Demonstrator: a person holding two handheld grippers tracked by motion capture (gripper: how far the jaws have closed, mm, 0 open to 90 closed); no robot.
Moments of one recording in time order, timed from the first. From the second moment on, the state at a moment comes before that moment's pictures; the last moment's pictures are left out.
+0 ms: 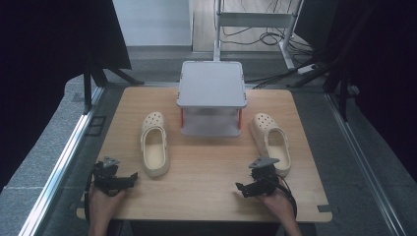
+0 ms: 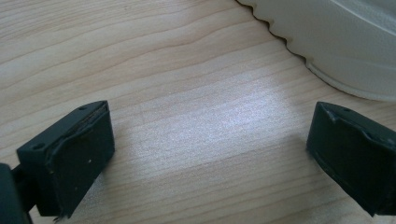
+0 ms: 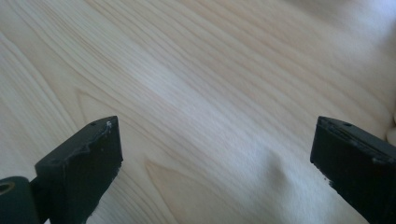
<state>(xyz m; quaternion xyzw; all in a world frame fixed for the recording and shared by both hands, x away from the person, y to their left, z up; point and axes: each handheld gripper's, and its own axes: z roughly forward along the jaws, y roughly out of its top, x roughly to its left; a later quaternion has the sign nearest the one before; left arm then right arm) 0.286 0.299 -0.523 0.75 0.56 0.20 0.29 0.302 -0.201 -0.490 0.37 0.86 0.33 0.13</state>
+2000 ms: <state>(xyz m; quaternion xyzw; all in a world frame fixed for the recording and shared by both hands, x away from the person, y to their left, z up) 0.285 0.298 -0.523 0.75 0.56 0.19 0.29 0.412 0.002 -0.438 0.30 0.89 0.35 0.07</state>
